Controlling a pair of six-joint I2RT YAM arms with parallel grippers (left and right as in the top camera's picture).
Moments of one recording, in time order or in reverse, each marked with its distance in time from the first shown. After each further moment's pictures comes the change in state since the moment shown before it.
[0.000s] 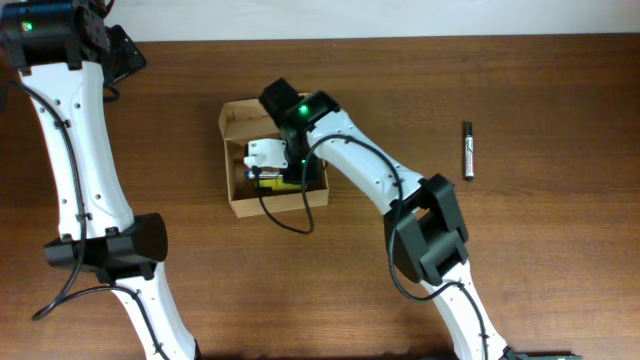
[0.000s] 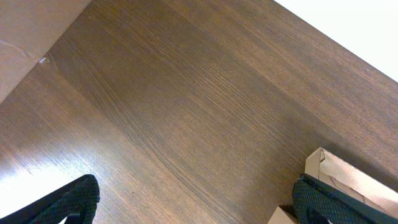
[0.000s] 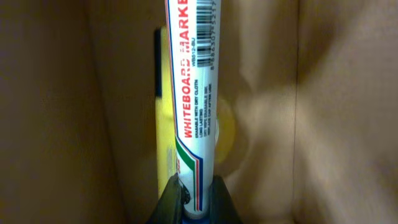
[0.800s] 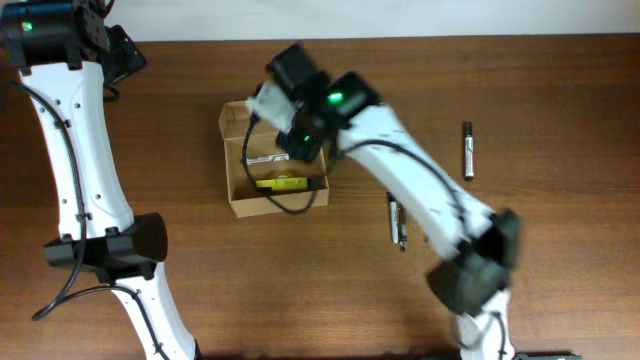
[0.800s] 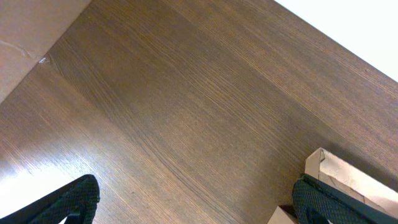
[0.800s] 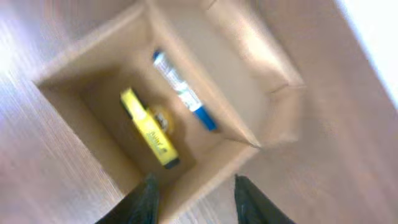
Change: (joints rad) left arm 0.000 0.000 0.000 0.000 0.000 0.000; right arm -0.016 -0.329 0.028 -0.025 0.106 0.567
